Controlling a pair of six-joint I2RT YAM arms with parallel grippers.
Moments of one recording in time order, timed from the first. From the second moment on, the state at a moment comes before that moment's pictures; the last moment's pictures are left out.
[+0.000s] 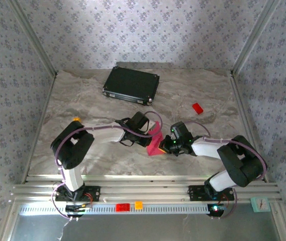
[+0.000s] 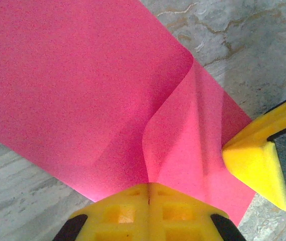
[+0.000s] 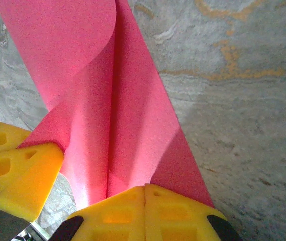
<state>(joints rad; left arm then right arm) -0.84 1.80 1.04 -0.27 0.25 -0.28 0.57 1.47 0.49 0.05 -0.40 1.04</state>
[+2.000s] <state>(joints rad) -0.84 1.83 1.04 -0.25 0.23 -0.27 0.57 1.47 0.49 0.04 -0.40 1.04</state>
